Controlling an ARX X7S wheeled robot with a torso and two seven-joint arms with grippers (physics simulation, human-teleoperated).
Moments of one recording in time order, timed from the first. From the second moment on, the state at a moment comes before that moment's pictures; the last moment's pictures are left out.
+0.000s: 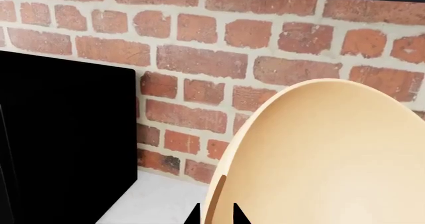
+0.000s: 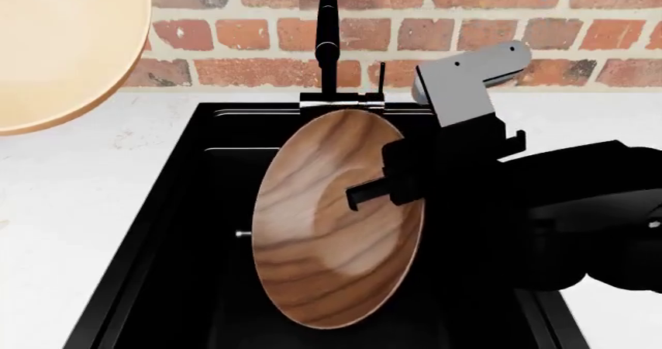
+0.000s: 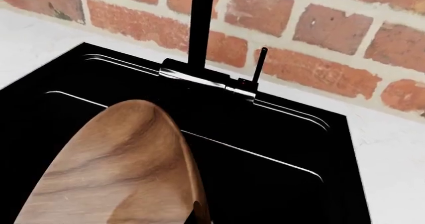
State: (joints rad) left arm -1.73 -1.35 0.65 0.33 -2.17 -0.87 -1.15; right arm 1.42 0.70 -1.03 -0.36 1.93 0.77 1.13
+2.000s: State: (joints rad) left arm -1.68 -1.37 0.63 0.34 -2.16 -0.85 -1.13; right arm 1.11 0.53 -1.15 -0.14 1.72 0.64 0.86
